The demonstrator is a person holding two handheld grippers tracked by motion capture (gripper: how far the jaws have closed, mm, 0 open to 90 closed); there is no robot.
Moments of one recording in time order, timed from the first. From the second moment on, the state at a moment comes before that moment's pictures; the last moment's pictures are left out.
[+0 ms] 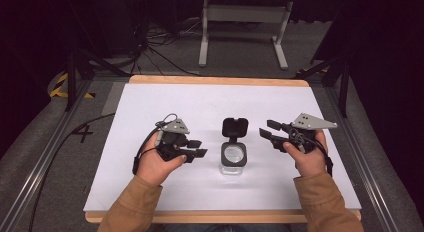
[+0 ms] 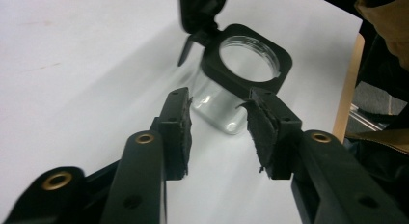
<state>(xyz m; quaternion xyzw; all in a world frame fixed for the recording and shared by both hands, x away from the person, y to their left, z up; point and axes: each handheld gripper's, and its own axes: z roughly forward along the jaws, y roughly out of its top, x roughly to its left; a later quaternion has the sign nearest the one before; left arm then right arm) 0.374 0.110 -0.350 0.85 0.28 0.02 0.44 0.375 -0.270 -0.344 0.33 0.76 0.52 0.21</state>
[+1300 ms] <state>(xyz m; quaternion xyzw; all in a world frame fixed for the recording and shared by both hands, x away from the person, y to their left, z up) 0.428 0.173 -0.443 0.85 0.40 0.07 0.34 0.422 -0.354 -0.433 0.47 0.79 0.35 0.17</state>
